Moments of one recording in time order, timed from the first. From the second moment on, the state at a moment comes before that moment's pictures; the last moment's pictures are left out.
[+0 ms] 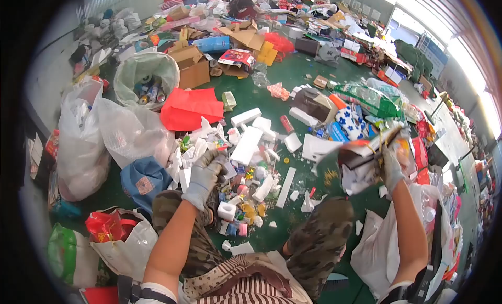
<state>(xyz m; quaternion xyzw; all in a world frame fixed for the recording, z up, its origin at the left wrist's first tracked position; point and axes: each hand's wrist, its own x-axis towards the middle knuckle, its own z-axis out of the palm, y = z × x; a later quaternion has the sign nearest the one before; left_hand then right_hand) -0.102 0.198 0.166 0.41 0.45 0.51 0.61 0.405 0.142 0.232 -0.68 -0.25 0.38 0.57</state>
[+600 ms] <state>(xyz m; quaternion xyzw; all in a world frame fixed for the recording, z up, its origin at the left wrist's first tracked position) -0.086 0.184 0.185 0.23 0.28 0.45 0.82 0.317 0.466 0.243 -0.53 -0.81 -0.26 -0.03</state>
